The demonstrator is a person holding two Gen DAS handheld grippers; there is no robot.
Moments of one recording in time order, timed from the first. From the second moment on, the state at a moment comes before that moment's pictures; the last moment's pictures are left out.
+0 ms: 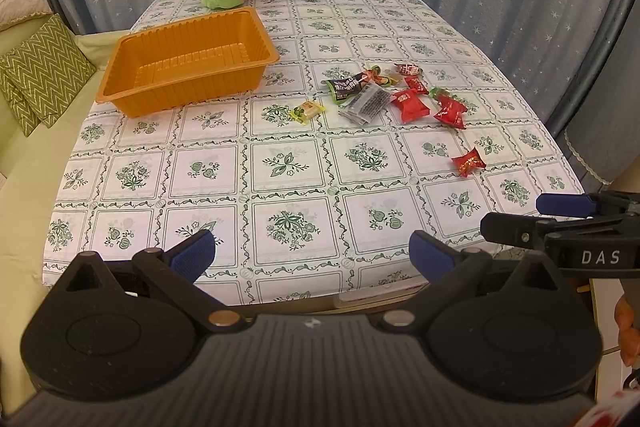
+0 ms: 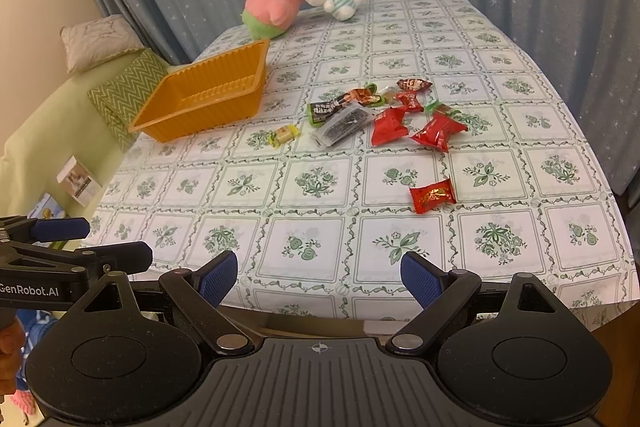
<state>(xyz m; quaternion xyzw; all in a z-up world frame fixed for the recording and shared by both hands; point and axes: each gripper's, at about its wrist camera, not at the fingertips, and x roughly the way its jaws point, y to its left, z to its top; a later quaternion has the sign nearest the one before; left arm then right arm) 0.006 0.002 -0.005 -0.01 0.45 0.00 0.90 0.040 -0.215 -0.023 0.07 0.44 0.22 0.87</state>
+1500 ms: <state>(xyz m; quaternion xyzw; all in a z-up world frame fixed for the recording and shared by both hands) 0.007 0.005 -0.005 -0.02 0.45 0.00 0.89 0.046 -0.207 -0.026 0.07 0.44 0.22 0.87</state>
